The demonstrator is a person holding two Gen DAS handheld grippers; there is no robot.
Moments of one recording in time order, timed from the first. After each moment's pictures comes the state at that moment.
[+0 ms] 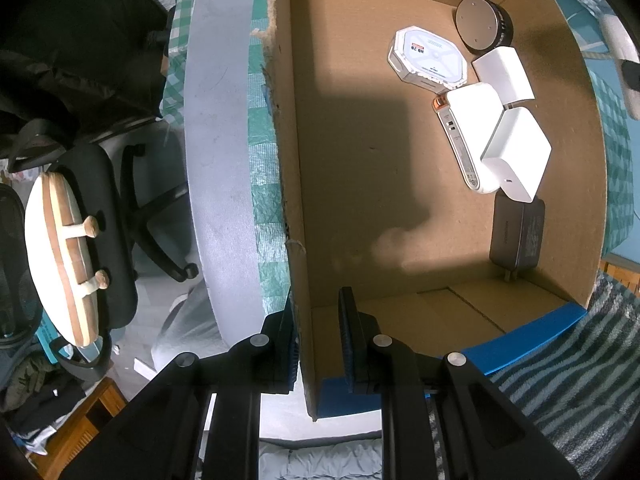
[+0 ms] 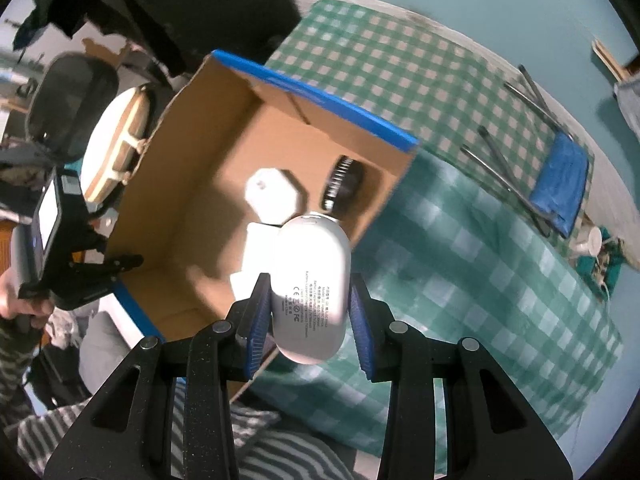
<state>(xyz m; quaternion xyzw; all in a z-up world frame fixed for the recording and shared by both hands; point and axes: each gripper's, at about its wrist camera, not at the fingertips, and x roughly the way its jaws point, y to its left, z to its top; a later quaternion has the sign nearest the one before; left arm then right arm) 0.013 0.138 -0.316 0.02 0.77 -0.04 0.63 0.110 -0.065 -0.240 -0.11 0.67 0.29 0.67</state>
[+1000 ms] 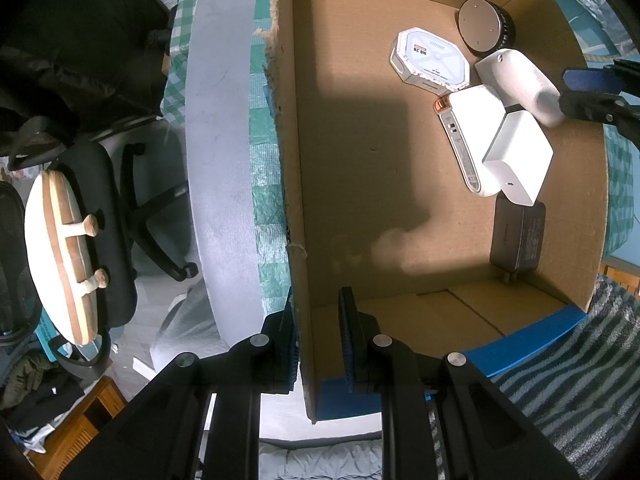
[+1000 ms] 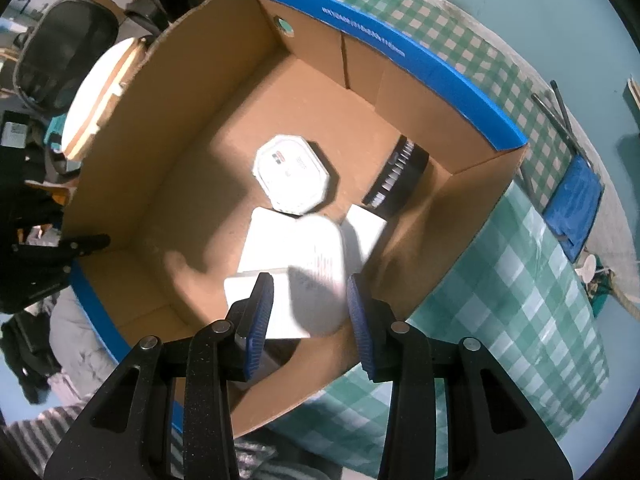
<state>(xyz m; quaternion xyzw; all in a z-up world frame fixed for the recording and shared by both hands) 0.011 0.139 -0.315 0.02 0.77 -0.04 0.63 0.093 -0.018 -0.293 -0.17 0.67 0.31 0.65</state>
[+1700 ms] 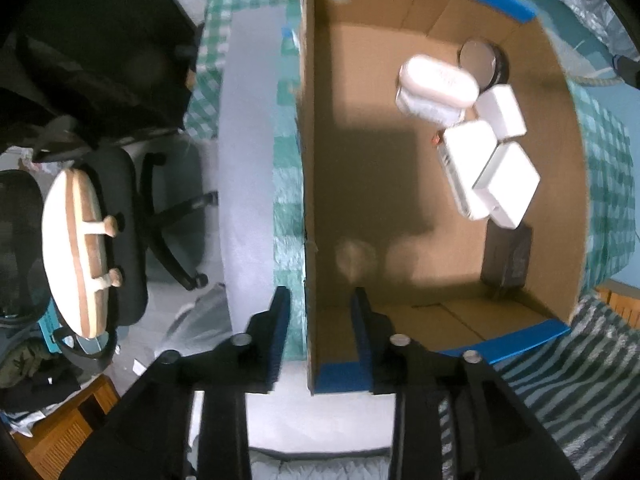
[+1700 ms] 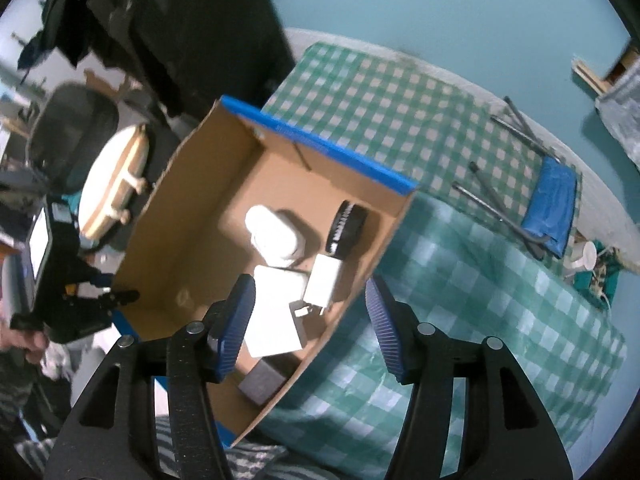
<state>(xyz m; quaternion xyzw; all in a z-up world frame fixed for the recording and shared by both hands) 0.006 0.142 -0.273 0.01 0.74 -0.01 0.68 0.106 -0.074 -0.210 -0.07 0.60 0.27 0.75</state>
